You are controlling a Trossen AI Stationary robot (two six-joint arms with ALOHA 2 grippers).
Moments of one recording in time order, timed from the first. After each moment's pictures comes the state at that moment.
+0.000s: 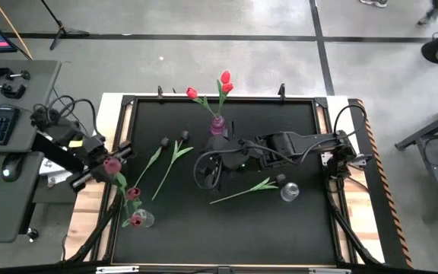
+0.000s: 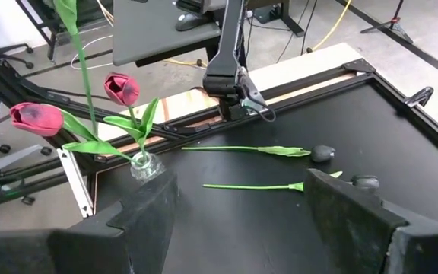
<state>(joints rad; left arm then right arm) -0.57 0.48 0.82 -0.20 0.09 -0.31 0.26 1.95 2.27 -0.86 0.36 0.41</state>
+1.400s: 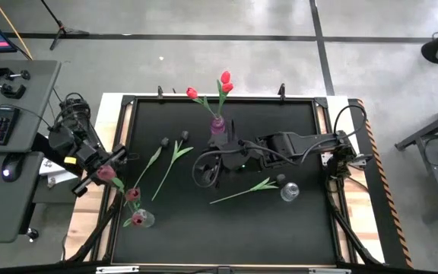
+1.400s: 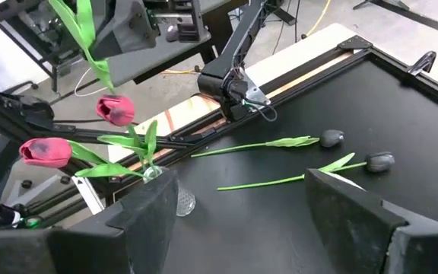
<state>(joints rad) -1.01 0.27 0.61 -0.22 -0.40 -0.12 0.26 1.95 2.27 -0.86 0.37 0.59</state>
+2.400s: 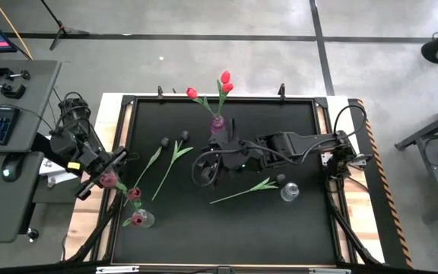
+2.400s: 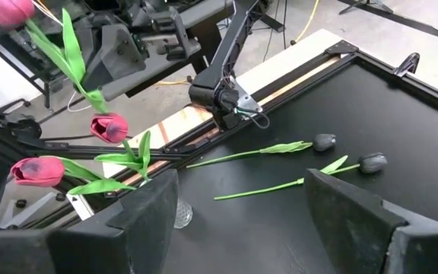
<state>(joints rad) -1.01 0.30 0.61 -0.24 -0.40 -0.07 0.26 1.95 2.27 -0.85 0.42 0.63</state>
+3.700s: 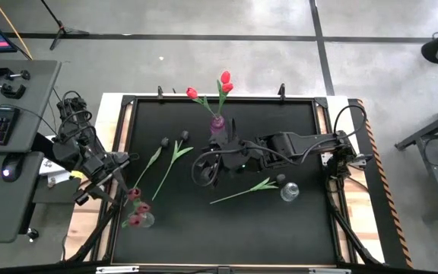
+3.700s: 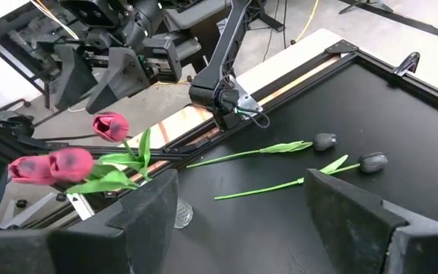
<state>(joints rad) -1.01 0.37 0.61 -0.24 -0.32 -0.21 0.26 1.95 2.27 -0.86 0.42 0.63</state>
